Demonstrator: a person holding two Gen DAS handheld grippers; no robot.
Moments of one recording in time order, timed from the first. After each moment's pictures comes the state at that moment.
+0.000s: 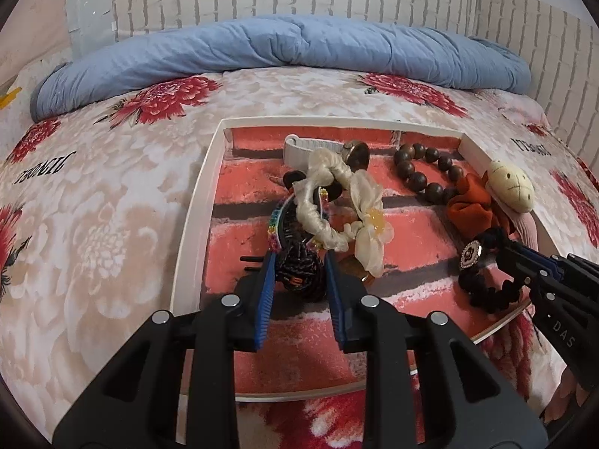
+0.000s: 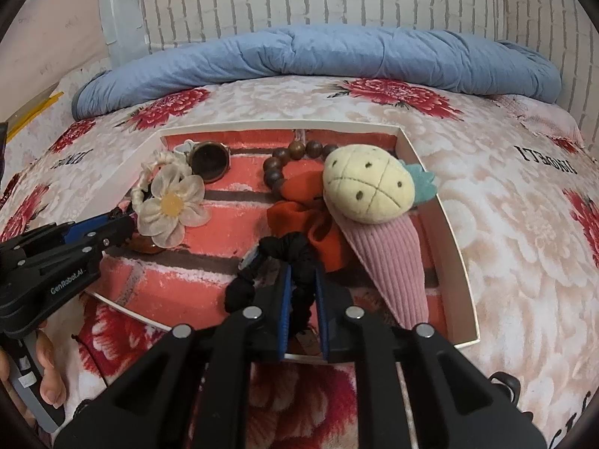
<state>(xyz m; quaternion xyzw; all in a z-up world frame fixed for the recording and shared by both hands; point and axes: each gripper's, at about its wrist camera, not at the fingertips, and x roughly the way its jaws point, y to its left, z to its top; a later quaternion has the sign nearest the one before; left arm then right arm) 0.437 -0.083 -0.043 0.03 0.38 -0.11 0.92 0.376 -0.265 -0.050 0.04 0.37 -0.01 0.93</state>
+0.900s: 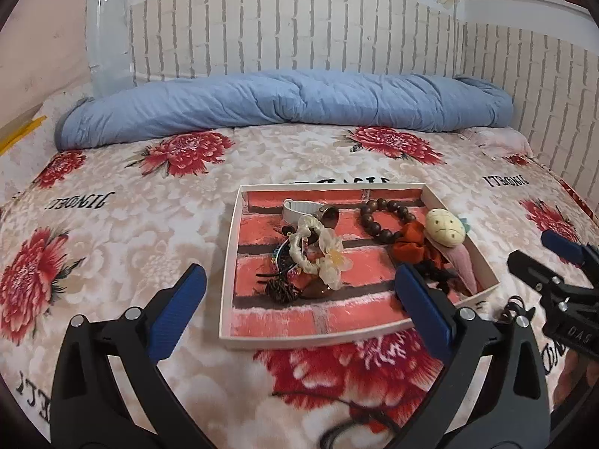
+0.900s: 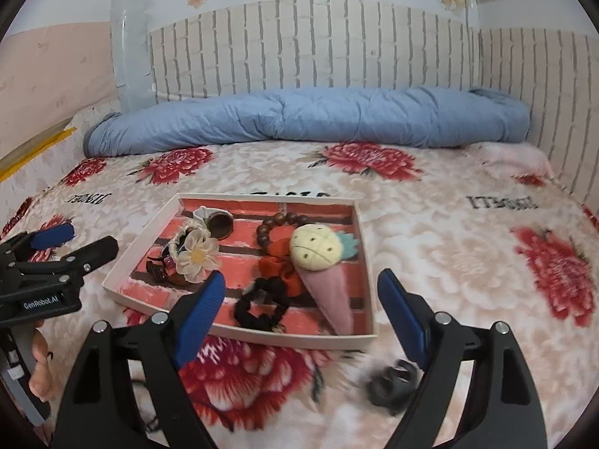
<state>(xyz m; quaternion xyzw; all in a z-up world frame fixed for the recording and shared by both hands) 0.351 -0.082 0.049 0.02 0.31 -0.10 0.95 0.288 -0.291 0.047 0.02 0.28 -0.03 0.96</state>
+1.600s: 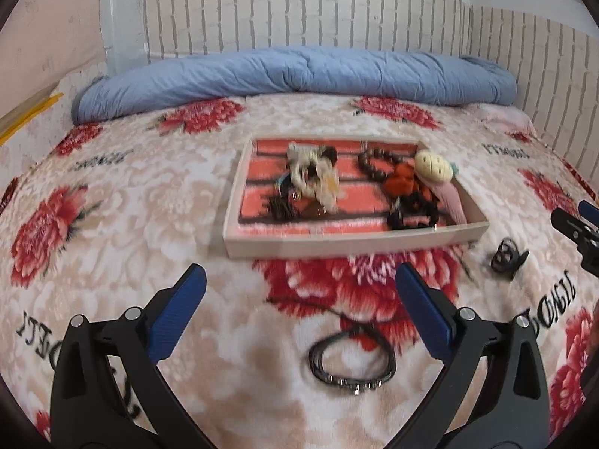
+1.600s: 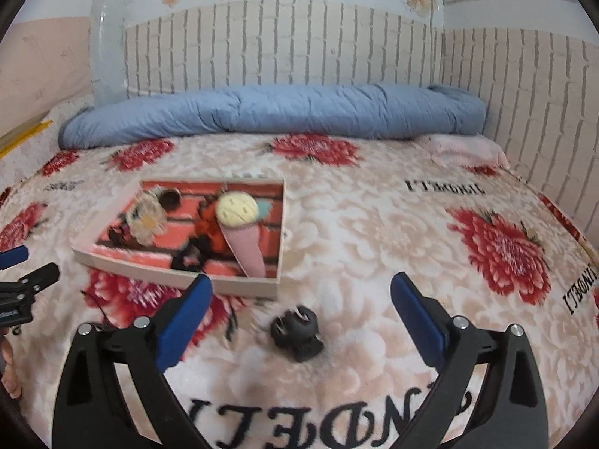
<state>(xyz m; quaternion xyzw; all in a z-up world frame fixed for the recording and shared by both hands) 0.285 -0.080 0.012 0.03 0.35 -0.08 0.93 0.232 -0.351 0.025 0.01 0.30 -0.09 0.95</state>
